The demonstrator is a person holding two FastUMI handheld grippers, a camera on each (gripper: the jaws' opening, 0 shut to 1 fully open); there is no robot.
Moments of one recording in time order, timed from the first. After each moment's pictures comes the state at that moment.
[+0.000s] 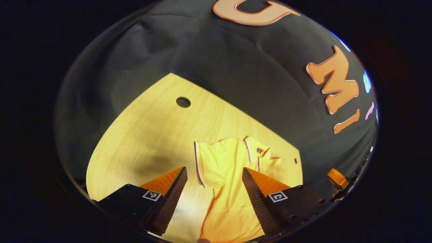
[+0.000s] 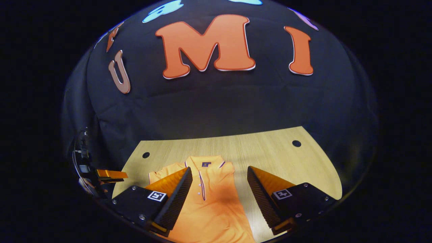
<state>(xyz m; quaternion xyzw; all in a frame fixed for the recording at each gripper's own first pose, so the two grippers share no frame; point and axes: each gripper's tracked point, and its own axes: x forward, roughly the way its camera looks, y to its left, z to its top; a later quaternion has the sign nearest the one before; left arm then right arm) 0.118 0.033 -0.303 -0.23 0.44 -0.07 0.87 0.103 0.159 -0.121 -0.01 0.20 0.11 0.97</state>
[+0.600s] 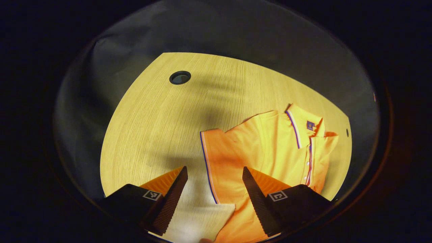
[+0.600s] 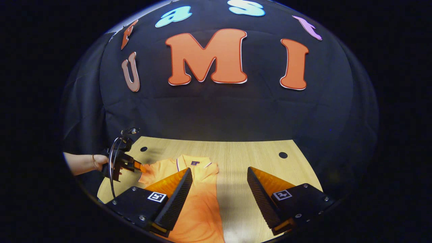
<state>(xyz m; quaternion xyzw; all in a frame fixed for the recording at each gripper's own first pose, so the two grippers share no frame) 0.158 0.011 -0.388 -0.04 0.57 0.02 0.82 0.074 0.084 -0.113 -0.05 0.17 0.13 0.98</state>
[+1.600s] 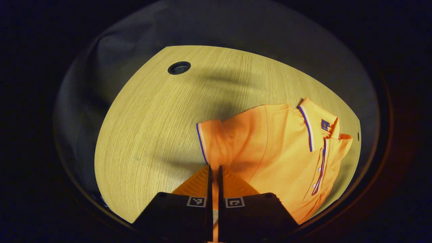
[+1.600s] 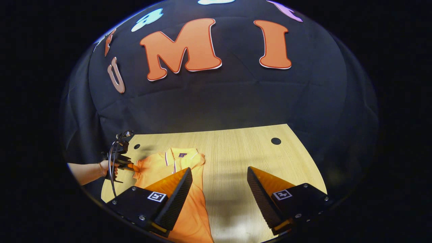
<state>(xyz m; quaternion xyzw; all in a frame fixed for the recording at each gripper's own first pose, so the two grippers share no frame) 0.158 -0.006 -0.413 -0.05 0.55 0.07 0.83 0.094 0.024 -0.144 0.00 0.22 0.13 0.97</state>
